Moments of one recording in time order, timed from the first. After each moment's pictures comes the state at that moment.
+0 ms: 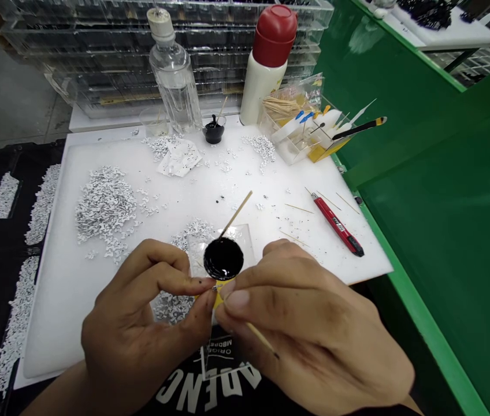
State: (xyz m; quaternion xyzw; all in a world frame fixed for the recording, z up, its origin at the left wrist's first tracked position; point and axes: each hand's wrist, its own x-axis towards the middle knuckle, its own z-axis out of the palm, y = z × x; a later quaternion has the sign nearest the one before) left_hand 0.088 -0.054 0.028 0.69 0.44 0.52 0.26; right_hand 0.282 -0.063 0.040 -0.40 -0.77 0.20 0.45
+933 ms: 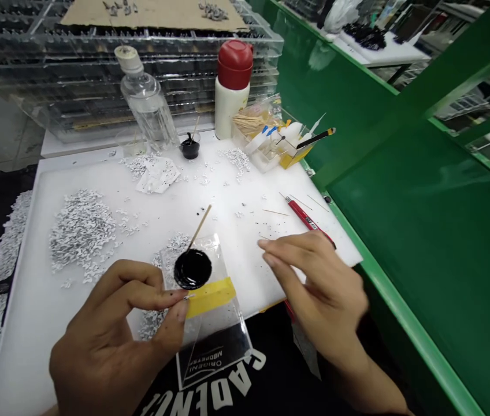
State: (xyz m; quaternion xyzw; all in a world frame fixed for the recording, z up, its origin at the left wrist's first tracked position) left_hand 0.090 -0.055 0.025 0.69 0.44 0.52 0.25; right_hand 0.327 -0.063 -0.004 -0.53 -0.71 0.10 0.45
